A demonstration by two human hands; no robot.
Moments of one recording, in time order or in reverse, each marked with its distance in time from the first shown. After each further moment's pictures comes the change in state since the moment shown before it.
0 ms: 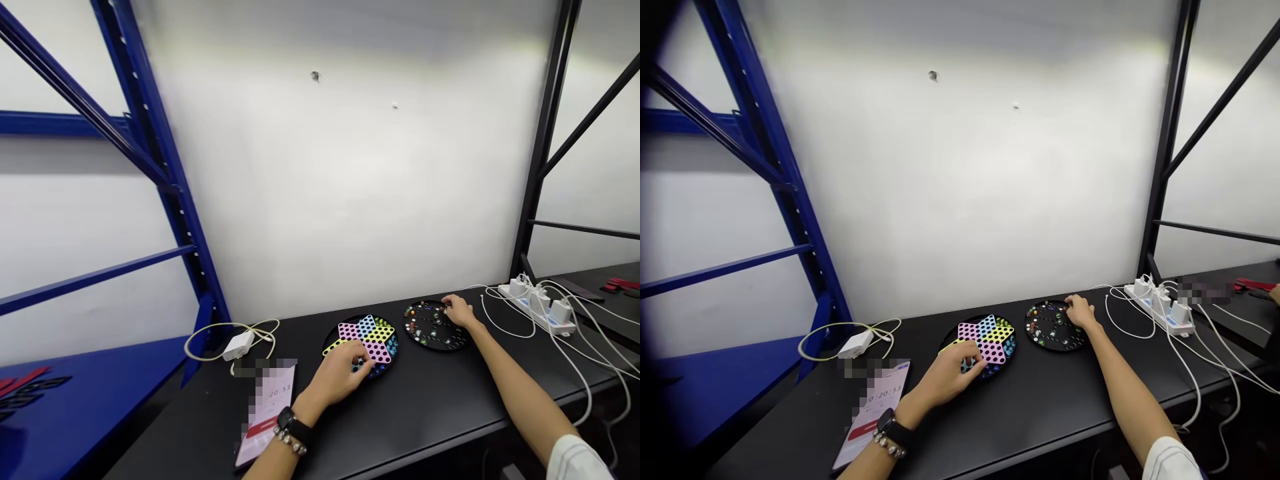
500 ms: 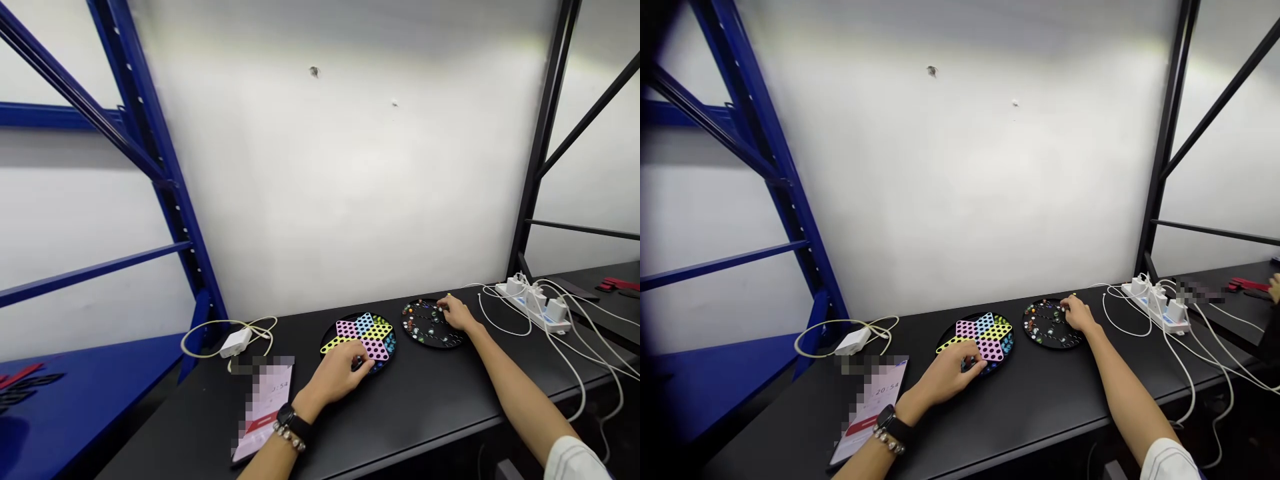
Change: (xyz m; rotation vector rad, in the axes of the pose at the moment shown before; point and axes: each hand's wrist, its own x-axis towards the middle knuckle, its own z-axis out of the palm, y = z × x) left_hand 0.000 -0.003 0.008 0.030 -0.036 0.001; right_hand -0.009 0.003 -0.003 -0.055 -0.078 -0.161
